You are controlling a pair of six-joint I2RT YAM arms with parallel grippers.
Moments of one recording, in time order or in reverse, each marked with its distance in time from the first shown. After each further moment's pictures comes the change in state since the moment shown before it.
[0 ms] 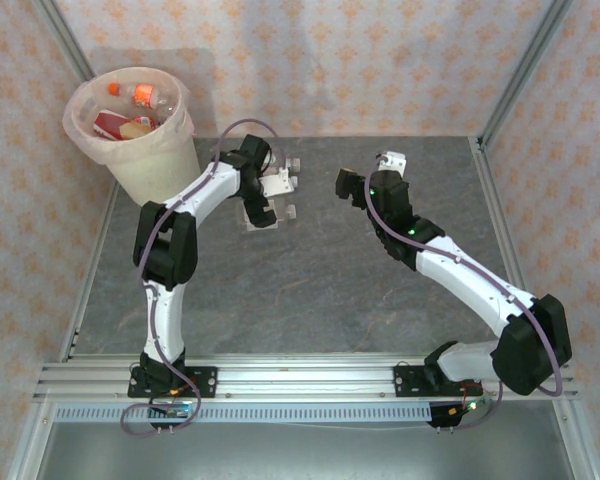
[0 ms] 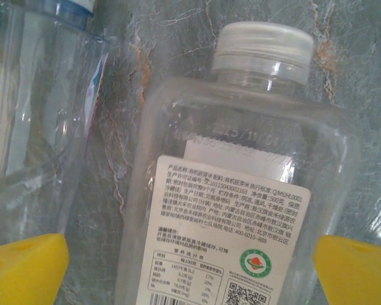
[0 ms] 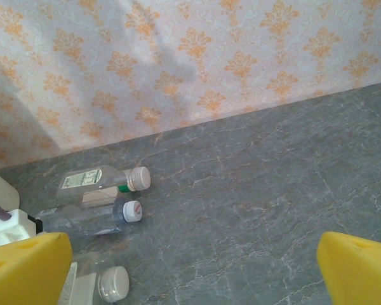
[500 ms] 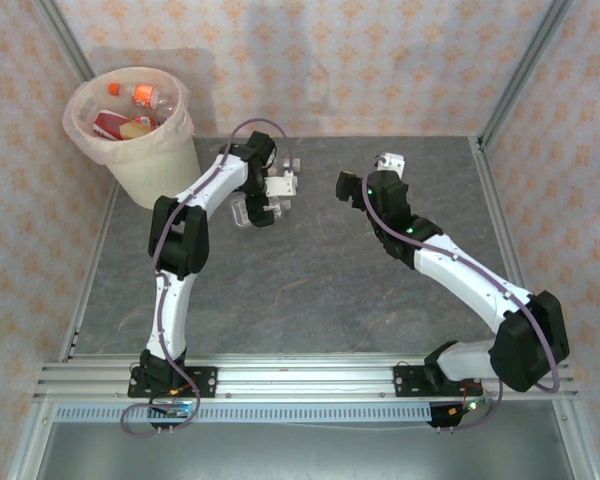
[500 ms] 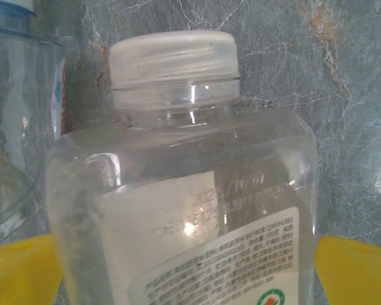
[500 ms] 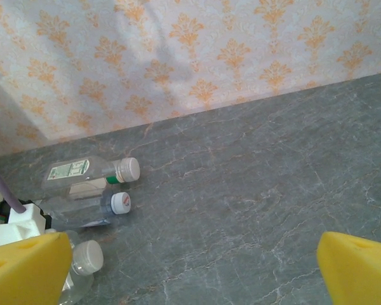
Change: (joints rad) left arm 0.000 0.152 0.202 -0.174 0.000 0.120; right arm -0.004 0.020 0.001 -0.023 0.003 -0.004
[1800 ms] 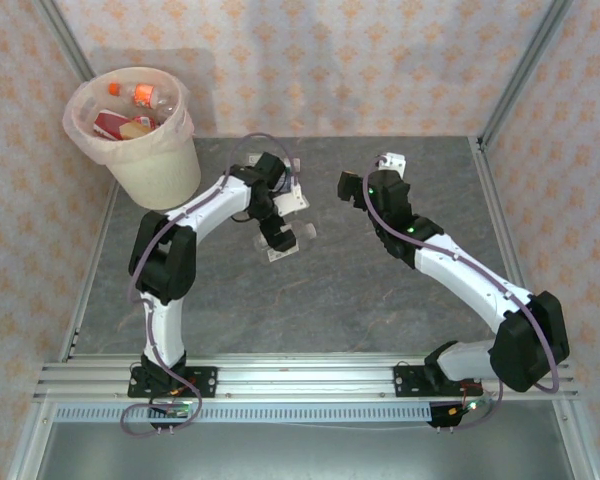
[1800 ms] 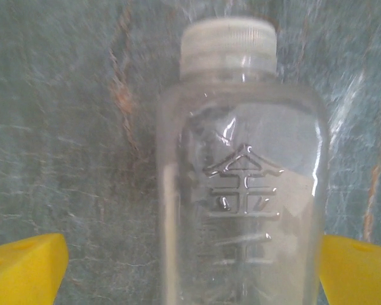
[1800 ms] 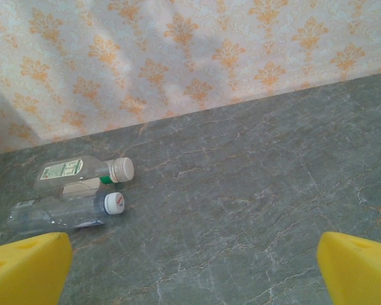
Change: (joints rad) left arm -0.124 -0.270 -0.377 0.125 0.168 -0.402; right arm -0.010 -0.001 0.001 -0.007 0.003 -0.011
